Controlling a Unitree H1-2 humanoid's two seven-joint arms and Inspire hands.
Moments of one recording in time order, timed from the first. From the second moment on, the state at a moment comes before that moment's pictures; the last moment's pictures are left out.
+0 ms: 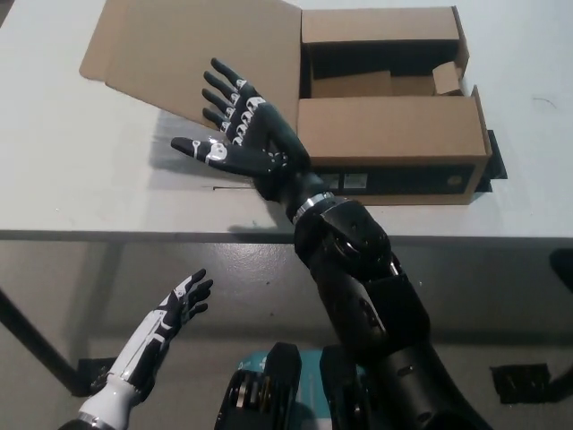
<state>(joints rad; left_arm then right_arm) -0.07 0.22 -0.05 0.13 -0.05 -0.23 -0.25 -0.79 0.24 0.09 0.50 0.32 0.07 0.11</state>
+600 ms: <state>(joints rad) -0.07 0.22 -0.05 0.13 -0.04 -0.23 -0.25 -0.80 0.22 0.16 0.48 0.16 0.26 0.07</state>
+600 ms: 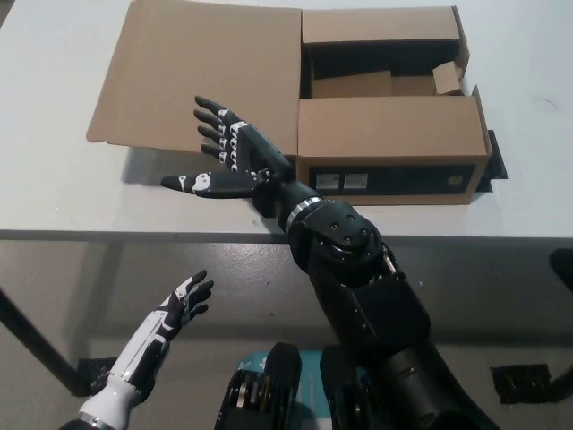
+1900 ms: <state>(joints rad) -0.05 0.22 -0.06 0.15 -0.04 -0.23 -0.25 -0.10 -0.20 -0.11 -0.78 0.29 0.19 0.11</state>
